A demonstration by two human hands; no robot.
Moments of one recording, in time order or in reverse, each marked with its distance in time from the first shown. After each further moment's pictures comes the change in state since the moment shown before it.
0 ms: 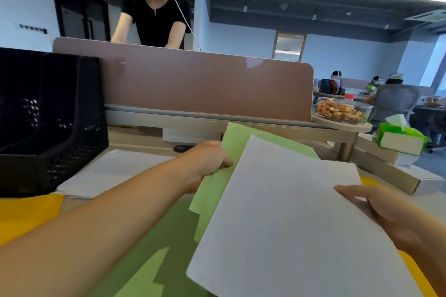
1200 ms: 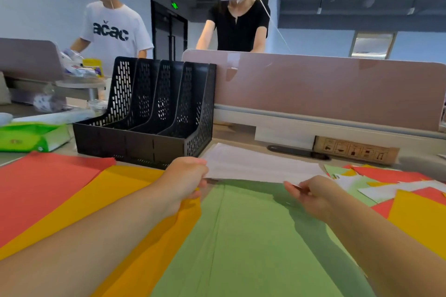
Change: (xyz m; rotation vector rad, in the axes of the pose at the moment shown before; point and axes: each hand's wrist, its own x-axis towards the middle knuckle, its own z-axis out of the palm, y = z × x) left_hand -0.112 -0.124 -0.175 -0.156 0.596 -0.063; right_hand 0.033 0.050 0.276 0.396 -0.195 0.035
